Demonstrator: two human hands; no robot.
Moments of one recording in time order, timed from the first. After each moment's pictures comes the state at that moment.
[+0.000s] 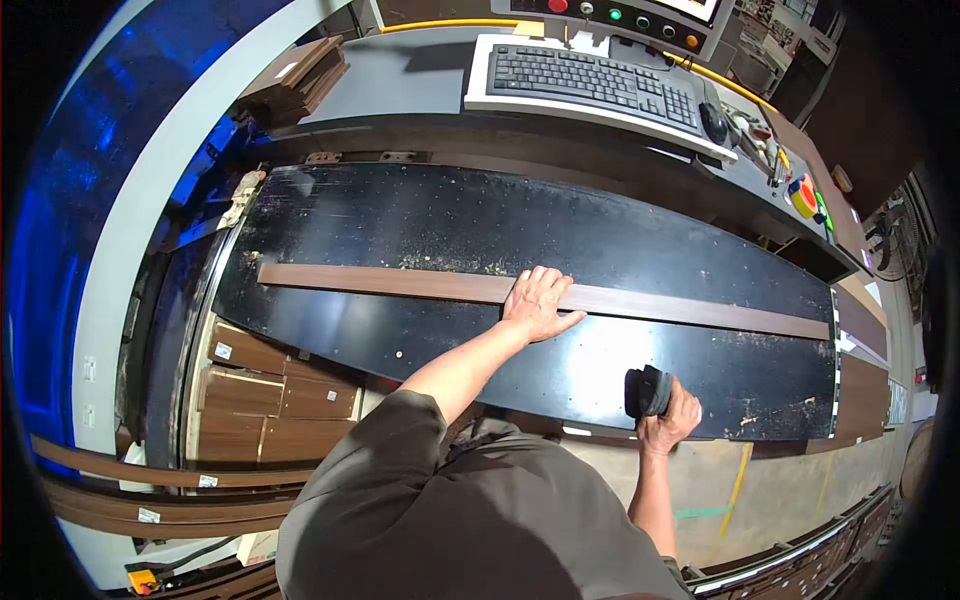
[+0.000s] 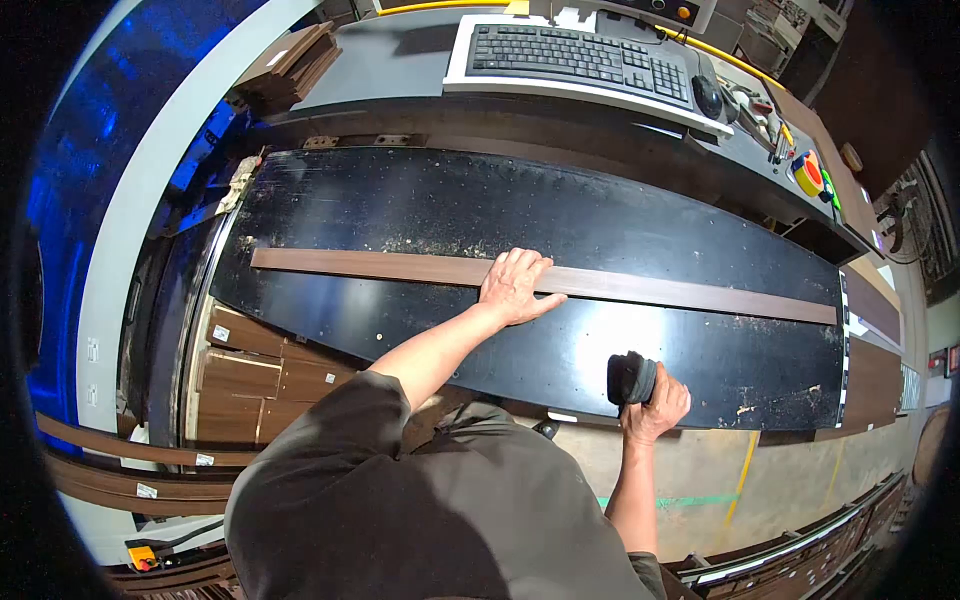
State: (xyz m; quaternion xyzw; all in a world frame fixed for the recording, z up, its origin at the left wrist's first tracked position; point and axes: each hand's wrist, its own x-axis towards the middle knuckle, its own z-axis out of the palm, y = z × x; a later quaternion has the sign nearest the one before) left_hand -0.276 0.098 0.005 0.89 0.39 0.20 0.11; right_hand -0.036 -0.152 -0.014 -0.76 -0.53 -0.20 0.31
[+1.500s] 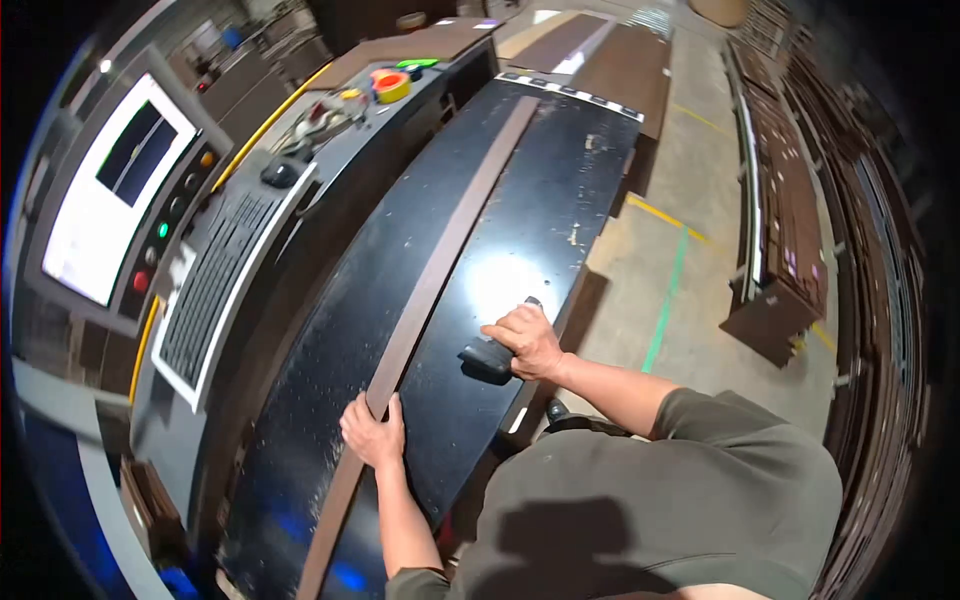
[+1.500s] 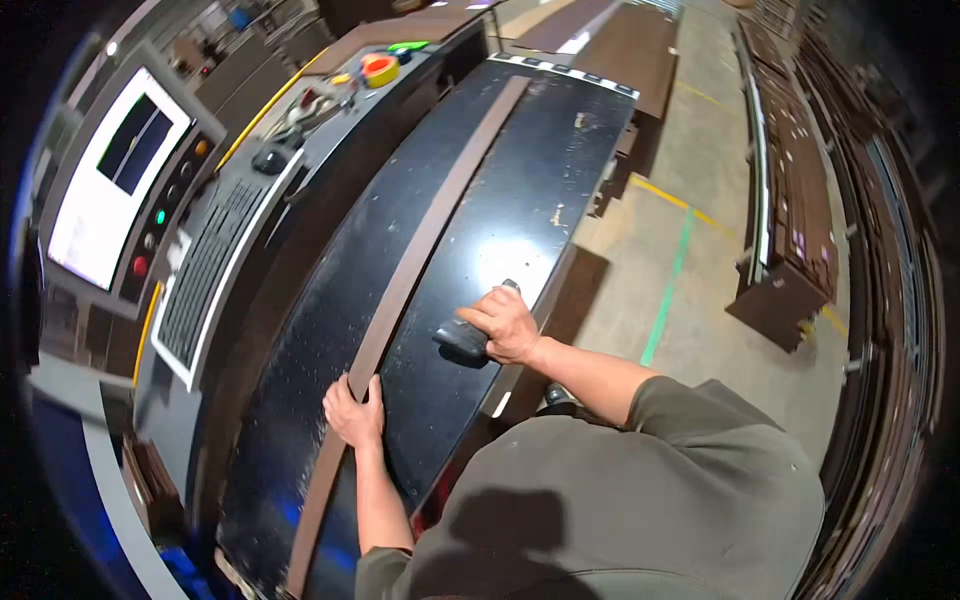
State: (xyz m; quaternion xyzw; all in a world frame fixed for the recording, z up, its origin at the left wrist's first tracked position) left_hand -0.264 0.093 -0.002 0.90 0.36 0.25 0.01; right_hand -0.037 -0.168 0.003 -0.79 -0.49 -0.15 0.35
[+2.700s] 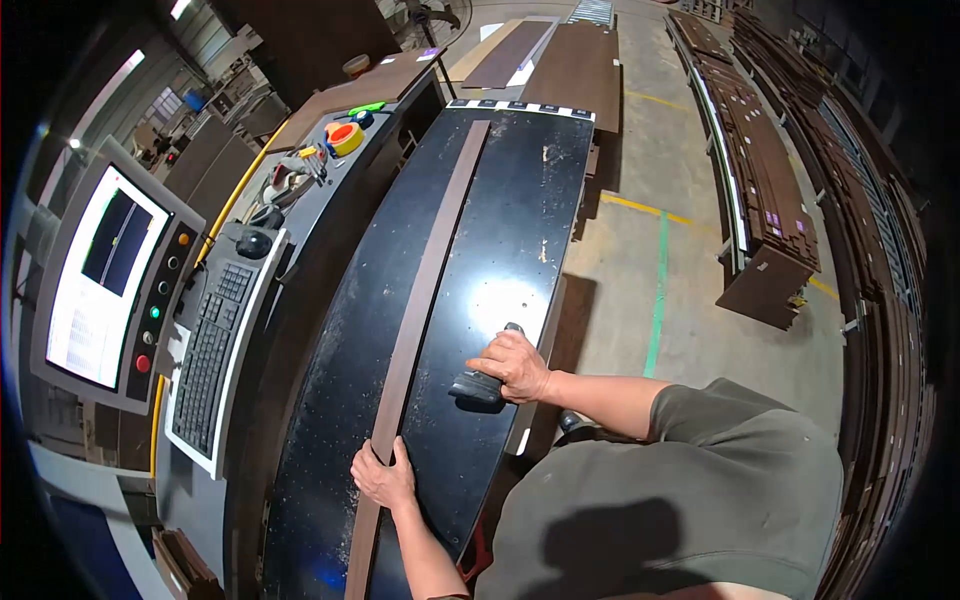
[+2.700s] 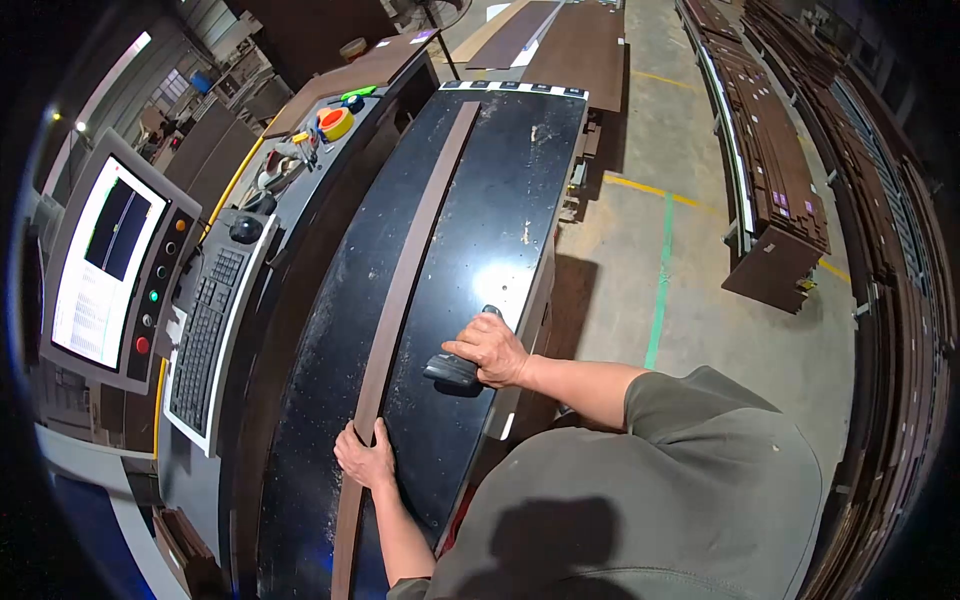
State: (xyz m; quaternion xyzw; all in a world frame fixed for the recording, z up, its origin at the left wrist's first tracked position) left_hand -0.263 0.088 0.000 0.90 0.36 0.24 0.00; right_hand -0.037 -0.169 -0.008 -0.78 -0.49 -0.16 0.36
